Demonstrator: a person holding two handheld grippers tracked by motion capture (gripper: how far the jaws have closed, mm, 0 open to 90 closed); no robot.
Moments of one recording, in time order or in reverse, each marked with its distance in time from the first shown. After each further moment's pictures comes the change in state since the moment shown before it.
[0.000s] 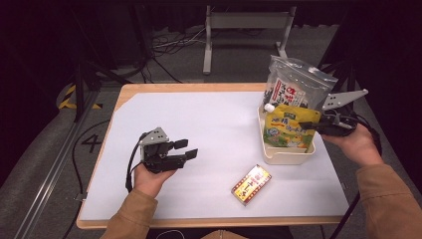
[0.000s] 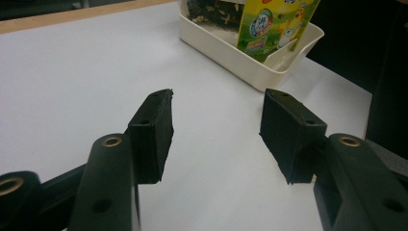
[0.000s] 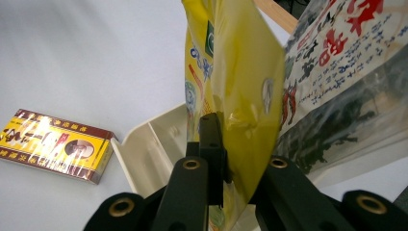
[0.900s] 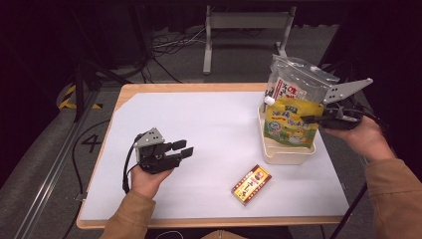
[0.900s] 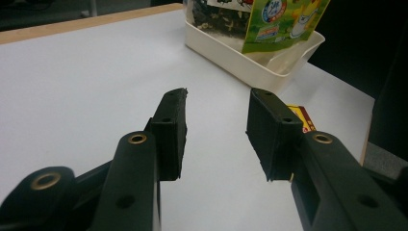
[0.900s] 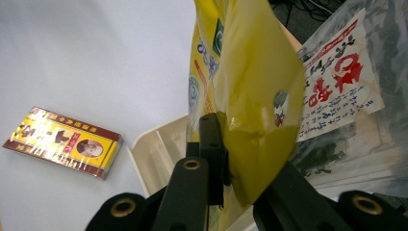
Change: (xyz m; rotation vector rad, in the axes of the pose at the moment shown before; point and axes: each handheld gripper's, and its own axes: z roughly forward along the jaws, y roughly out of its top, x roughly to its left) left arm -0.002 -0.001 -0.011 -0.032 0.025 0.001; right arm 0.012 0.036 -0.023 0.041 -0.024 -0.098
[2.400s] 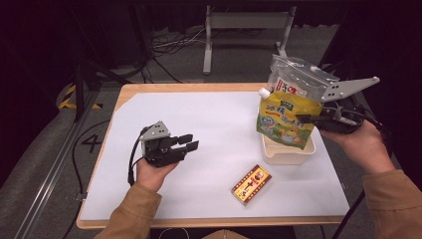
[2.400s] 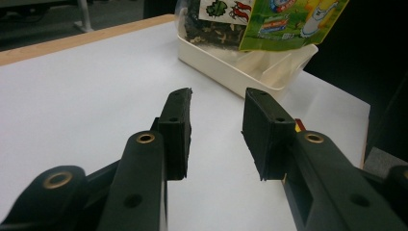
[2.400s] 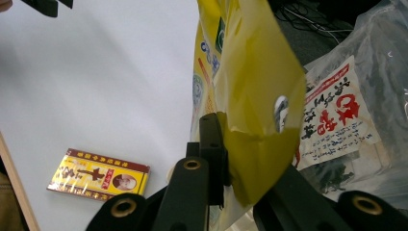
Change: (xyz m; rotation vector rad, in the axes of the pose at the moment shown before) left arm -0.001 0.017 0.011 -0.017 -0.026 0.025; right arm 0.042 0.036 -0.025 -0.046 -0.063 0.062
